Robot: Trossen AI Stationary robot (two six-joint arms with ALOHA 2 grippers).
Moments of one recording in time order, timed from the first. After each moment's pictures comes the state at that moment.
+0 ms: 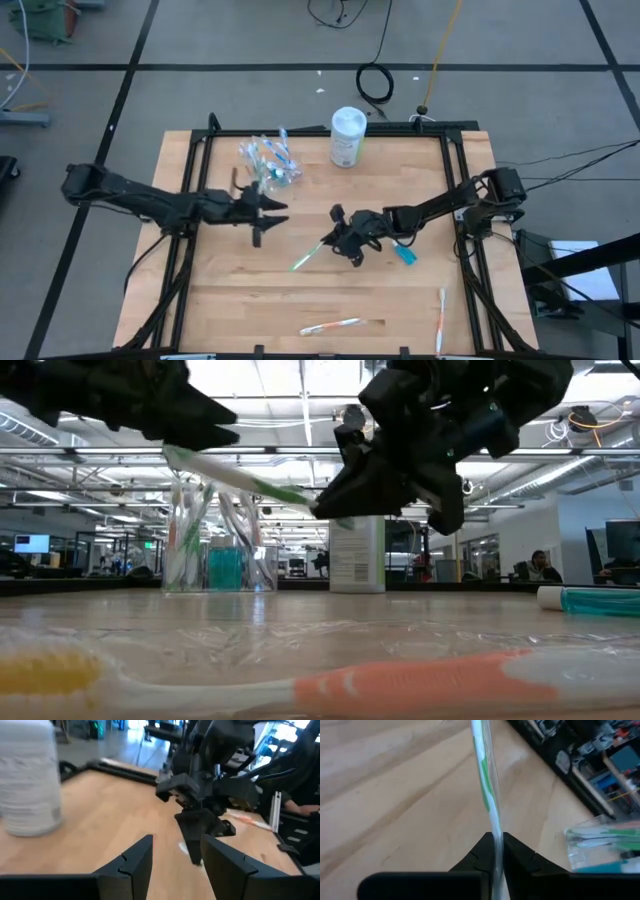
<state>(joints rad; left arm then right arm) -0.12 1.01 0.39 0.47 -0.19 -0.25 0.13 1.73 0.83 0.44 0.01 -0.68</state>
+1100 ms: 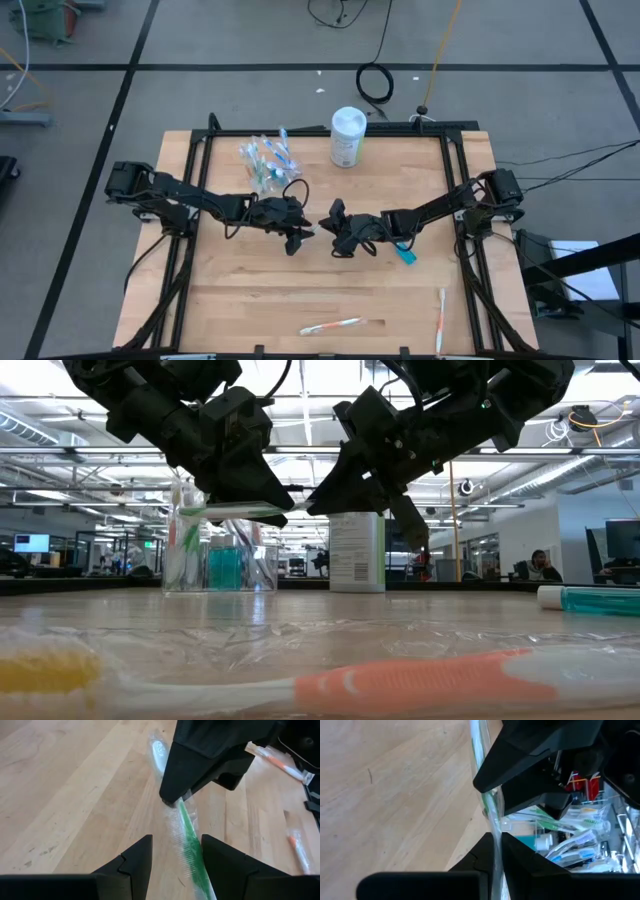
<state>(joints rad) -0.06 1.52 0.70 0.24 -0.02 -0.45 0.17 1.75 0.85 0.47 0.37 -1.03</state>
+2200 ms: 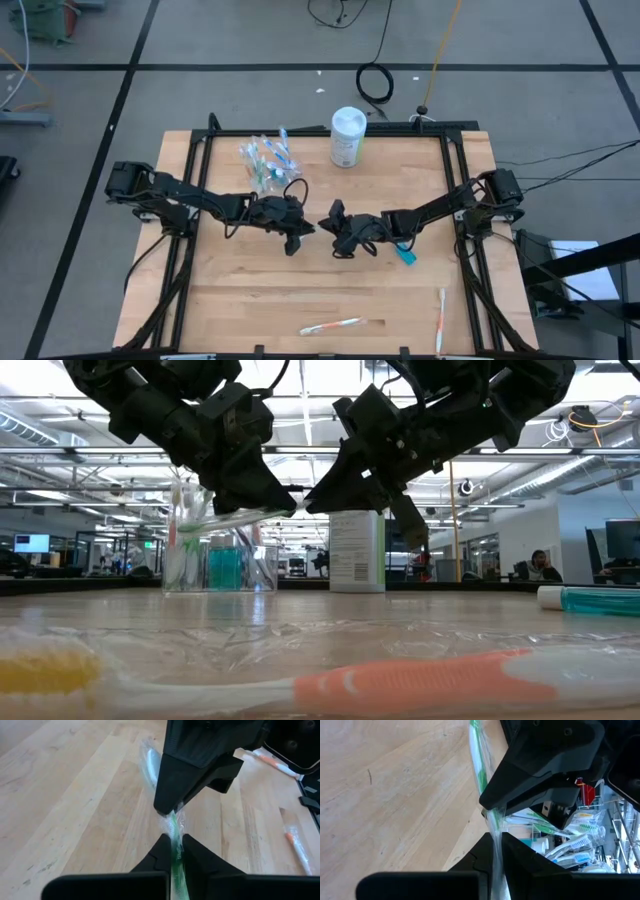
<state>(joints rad) -0.06 1.52 0.69 0.28 0.00 -0.37 0.17 1.75 0.85 0.49 0.36 -1.06</state>
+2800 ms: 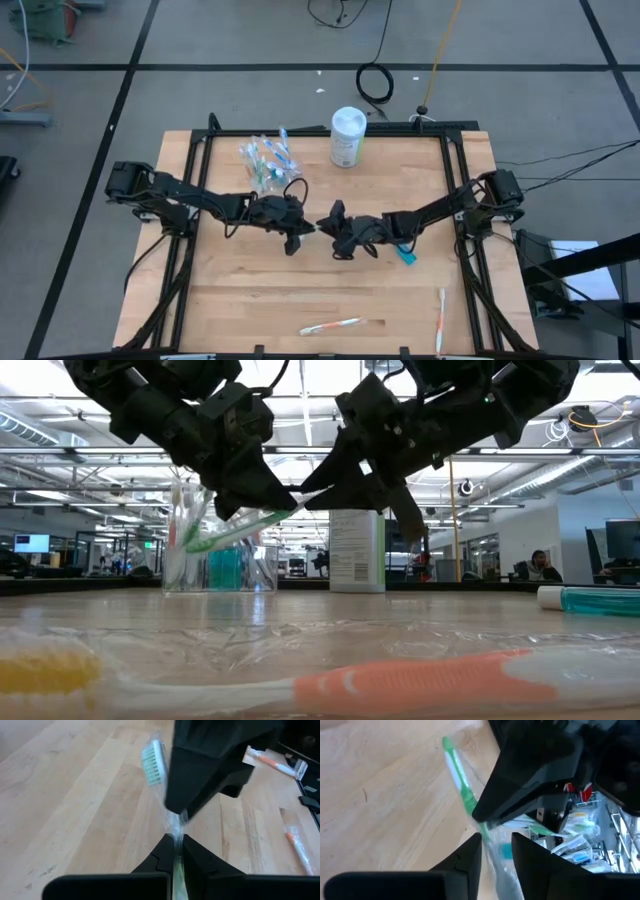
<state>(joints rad) -0.05 1.52 0.69 0.28 0.00 -0.36 0.19 1.75 0.85 0.53 0.37 -1.01</state>
